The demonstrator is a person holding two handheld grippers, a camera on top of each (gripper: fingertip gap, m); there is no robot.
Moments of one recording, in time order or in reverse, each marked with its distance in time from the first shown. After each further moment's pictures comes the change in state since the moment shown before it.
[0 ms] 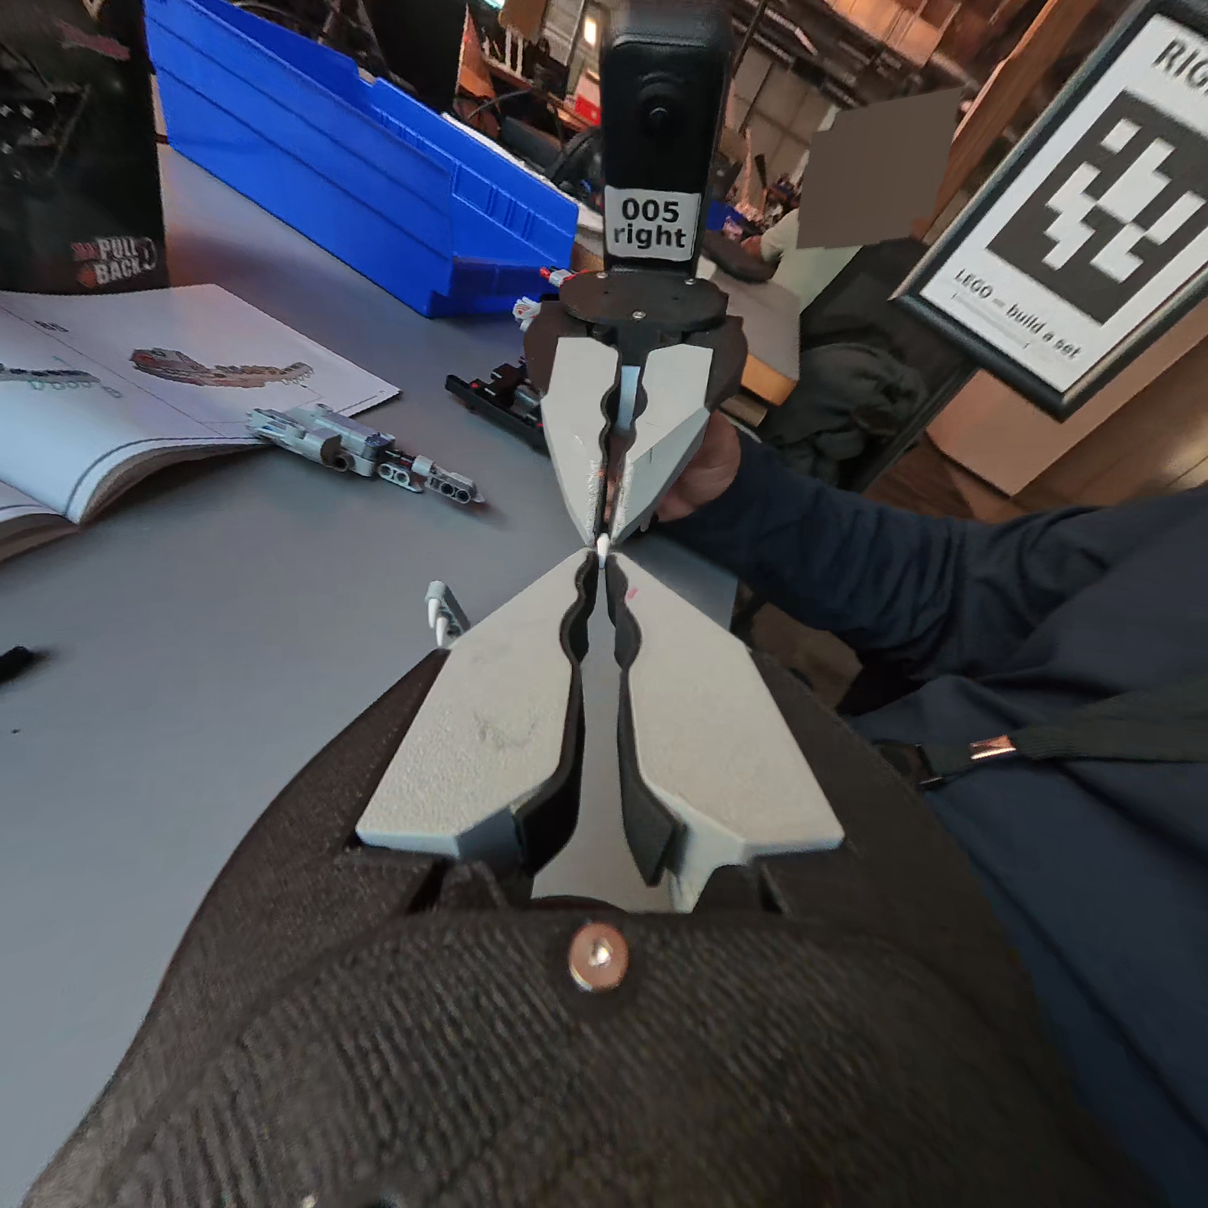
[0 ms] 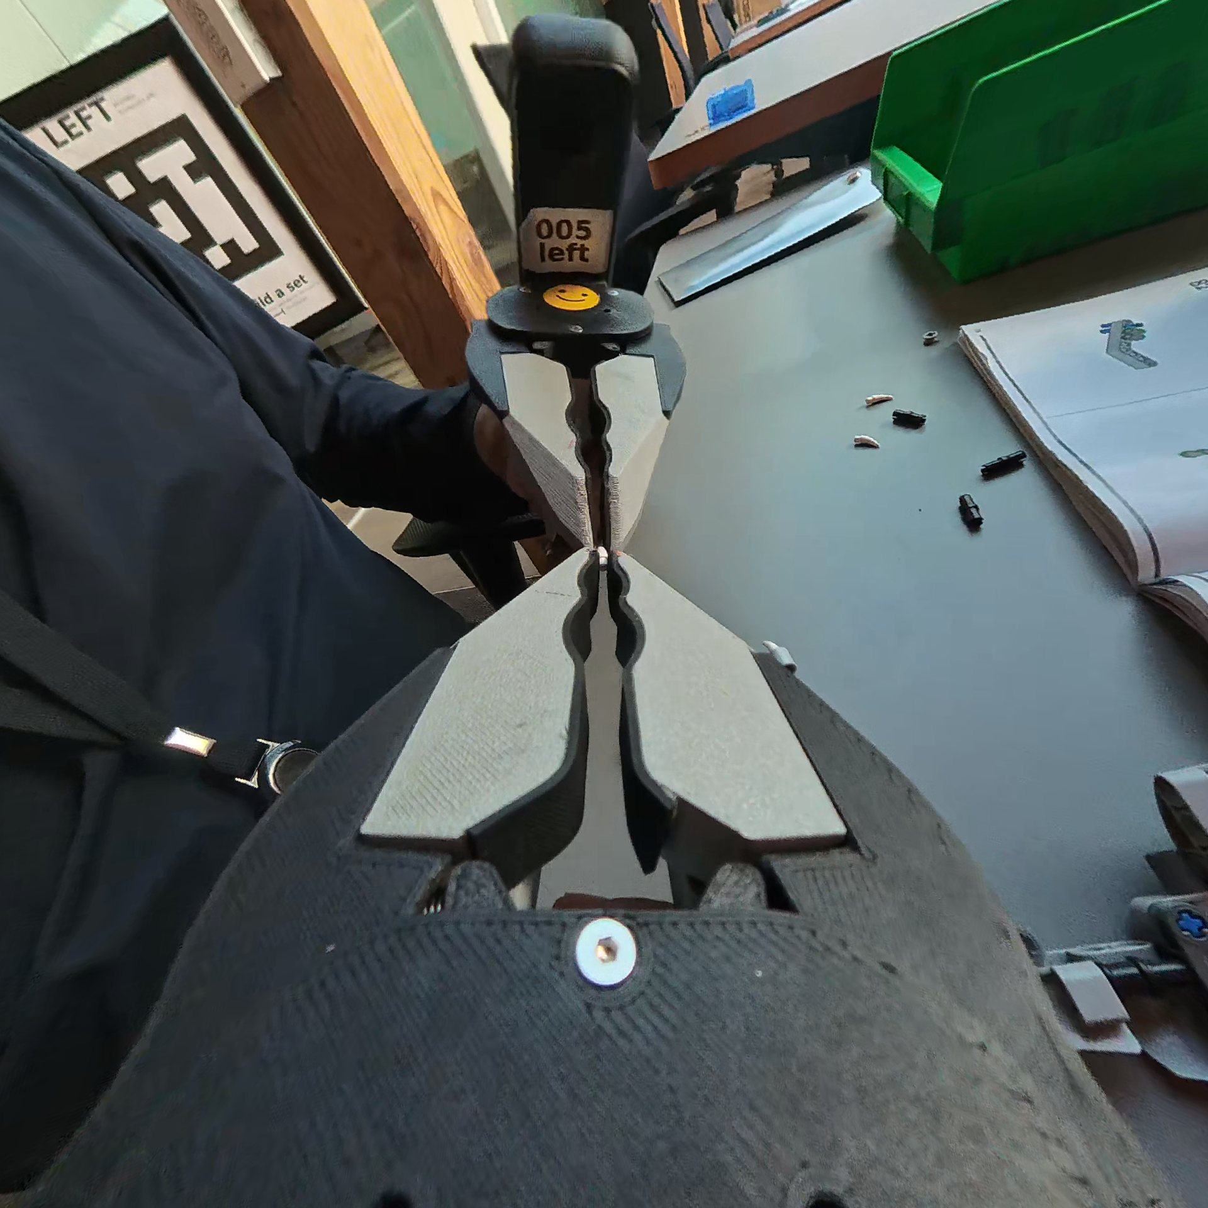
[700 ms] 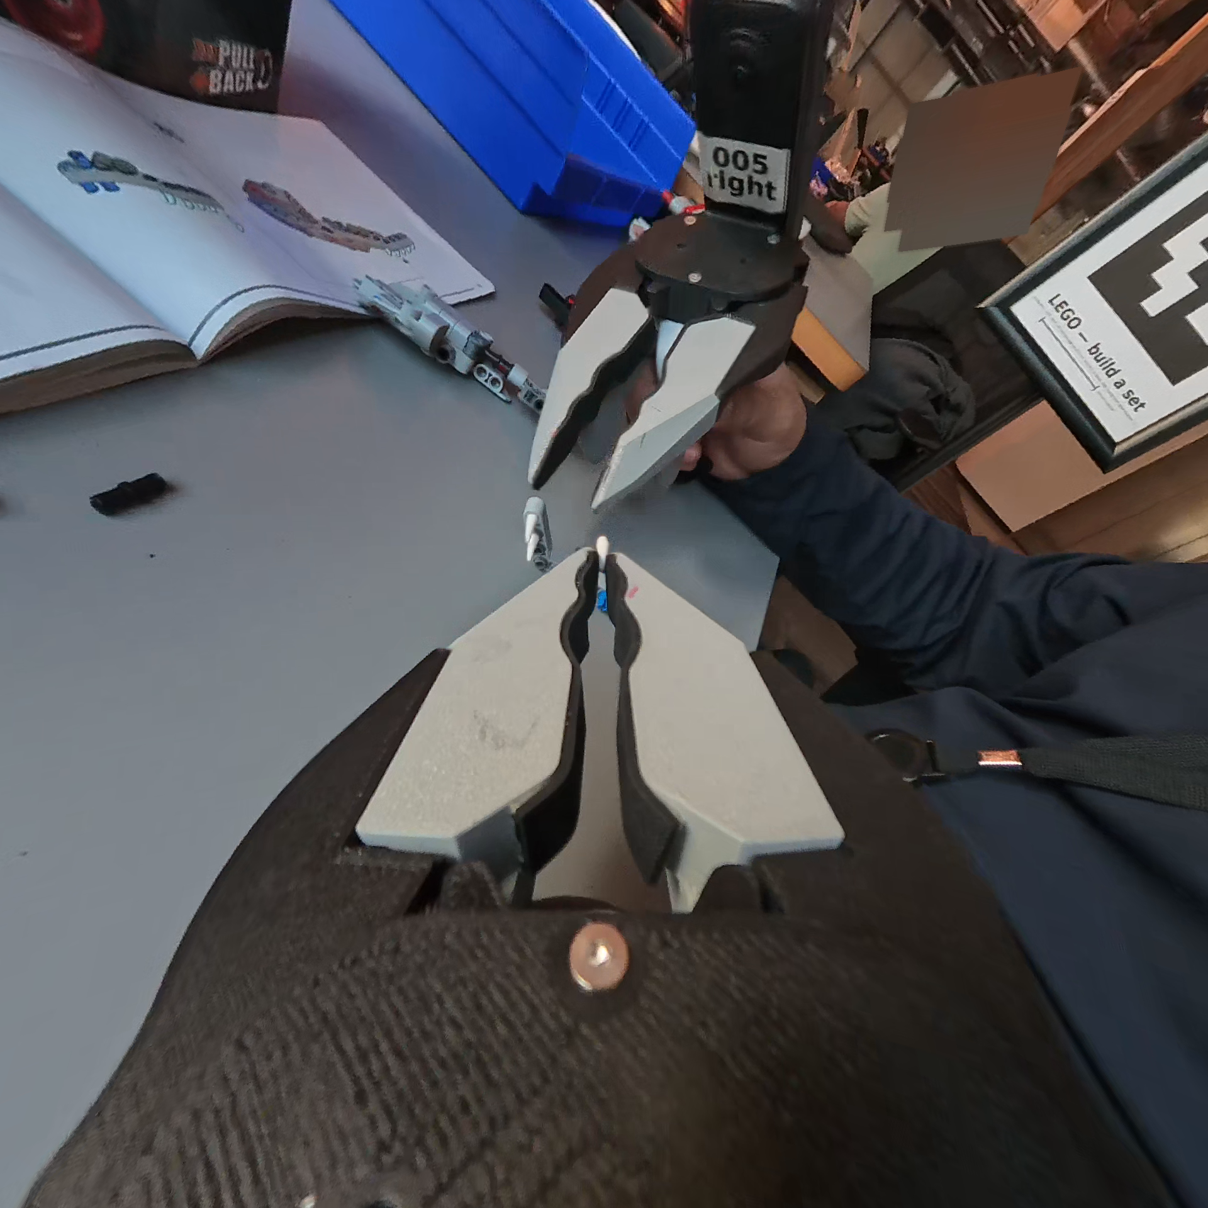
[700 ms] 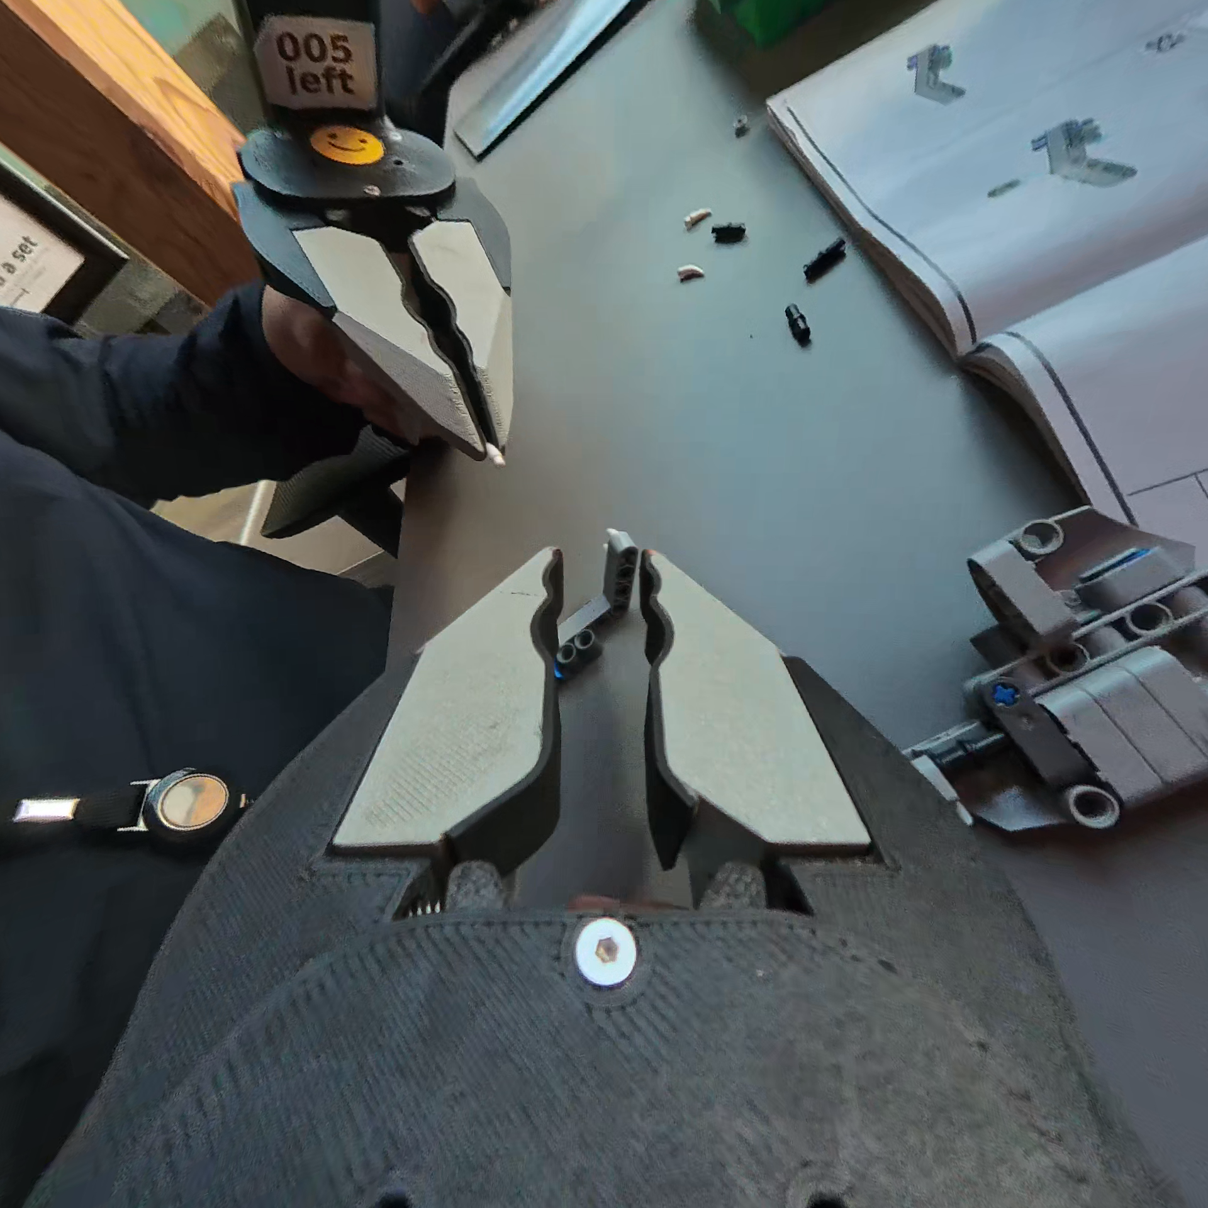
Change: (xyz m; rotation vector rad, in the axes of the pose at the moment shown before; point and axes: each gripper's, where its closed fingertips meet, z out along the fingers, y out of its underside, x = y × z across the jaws) left arm -0.035 0.016 -0.017 -0.105 -0.090 -0.197; right arm 0.055 0.038 -0.009 -0.184 0.225 0.209
